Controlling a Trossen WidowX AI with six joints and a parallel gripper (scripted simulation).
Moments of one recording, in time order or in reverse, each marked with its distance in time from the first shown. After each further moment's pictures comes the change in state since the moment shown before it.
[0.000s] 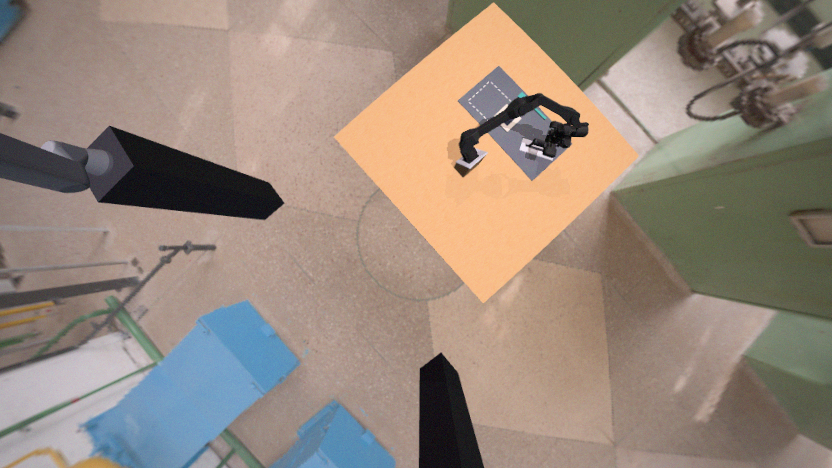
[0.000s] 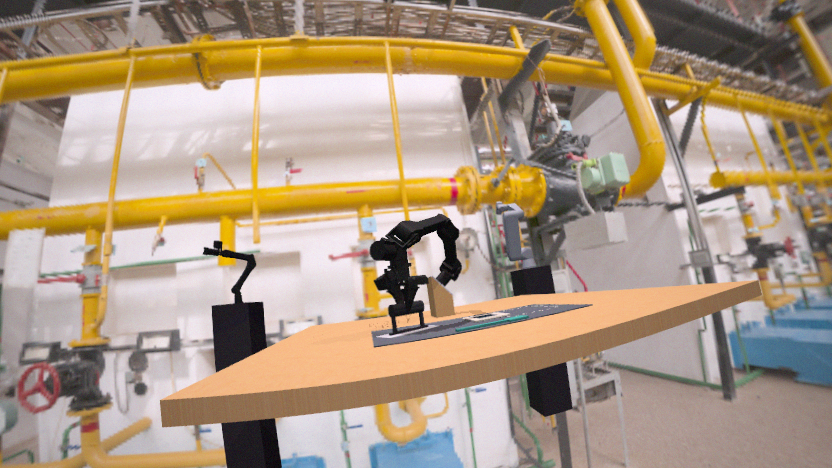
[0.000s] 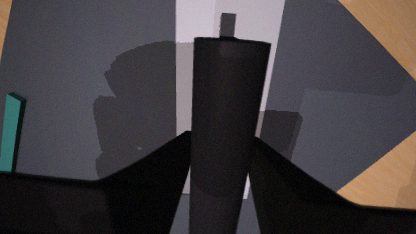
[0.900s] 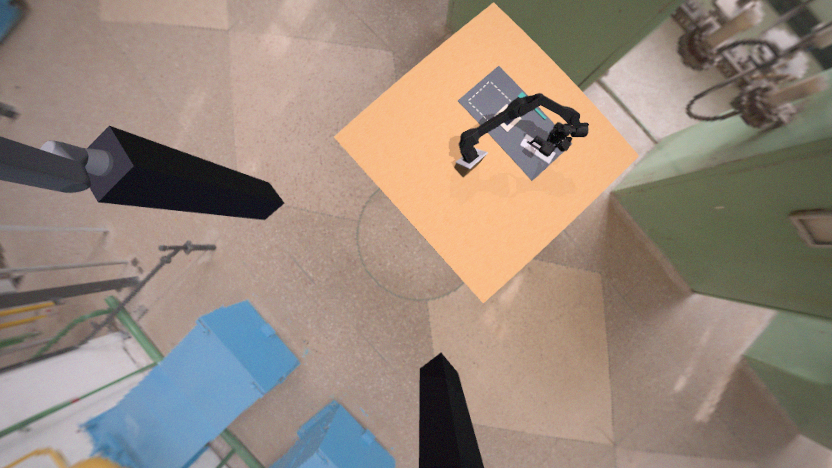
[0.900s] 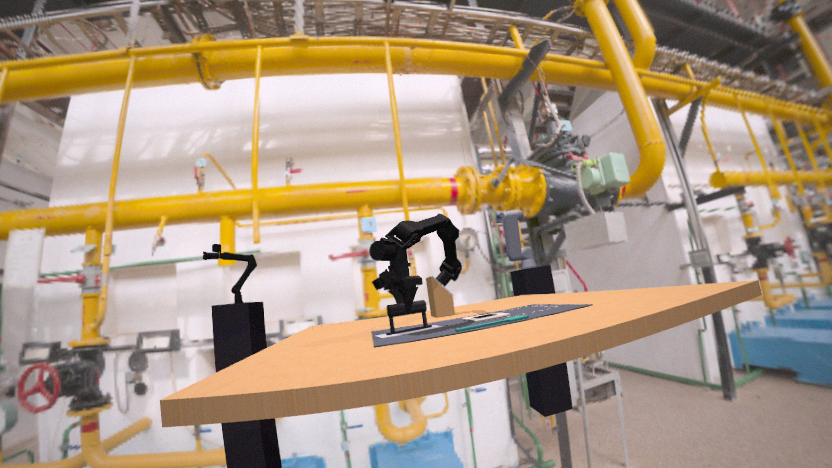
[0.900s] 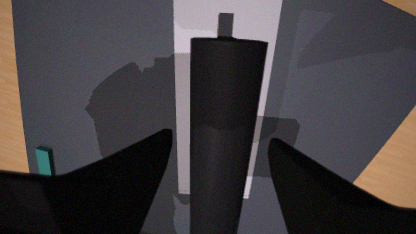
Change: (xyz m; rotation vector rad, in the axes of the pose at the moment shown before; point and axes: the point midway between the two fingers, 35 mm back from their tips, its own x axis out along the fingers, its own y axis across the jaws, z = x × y) arm 0.000 0.000 0.000 0.300 -0.001 0.000
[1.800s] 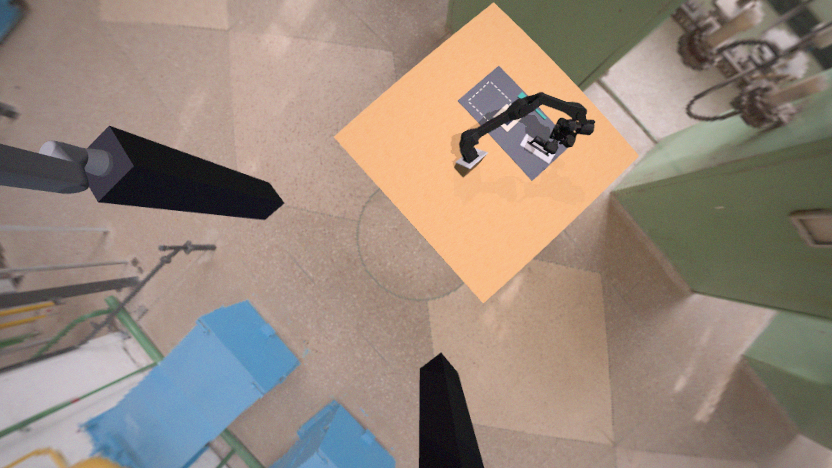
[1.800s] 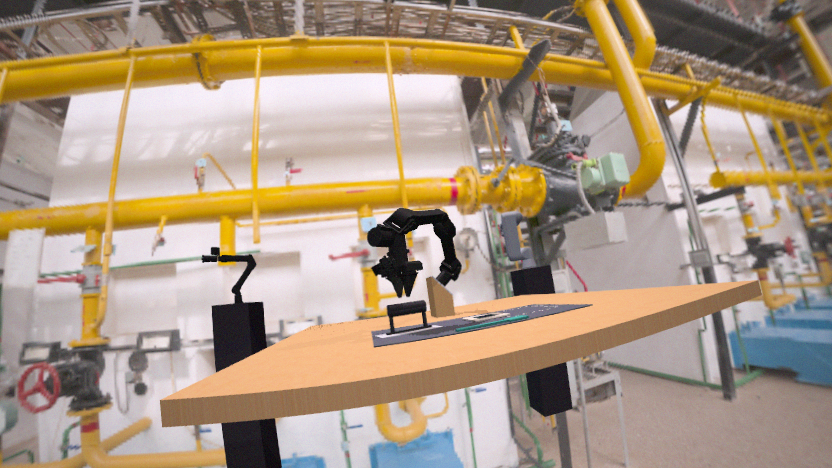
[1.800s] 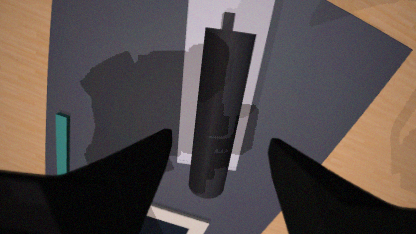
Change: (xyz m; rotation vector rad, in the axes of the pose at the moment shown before) arm -0.044 -0.002 -0.003 -0.084 0.004 0.000
